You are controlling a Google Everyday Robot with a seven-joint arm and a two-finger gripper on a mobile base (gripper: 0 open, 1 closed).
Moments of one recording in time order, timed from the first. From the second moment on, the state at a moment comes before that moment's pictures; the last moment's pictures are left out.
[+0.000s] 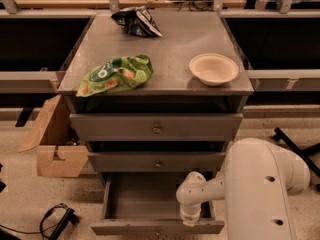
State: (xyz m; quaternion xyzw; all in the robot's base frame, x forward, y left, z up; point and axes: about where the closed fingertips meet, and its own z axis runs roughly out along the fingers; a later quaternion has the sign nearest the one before) arm 0.452 -0.142 0.210 0.61 -0.79 -0.03 0.07
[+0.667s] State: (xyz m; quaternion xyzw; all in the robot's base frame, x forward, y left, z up) arm 0.513 -0.134 0.263 0.64 -0.77 0.03 0.02
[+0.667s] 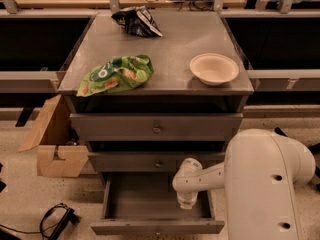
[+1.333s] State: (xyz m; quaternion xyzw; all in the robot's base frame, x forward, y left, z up) arm 0.532 -0.155 0.231 0.64 -0.77 0.01 -0.02
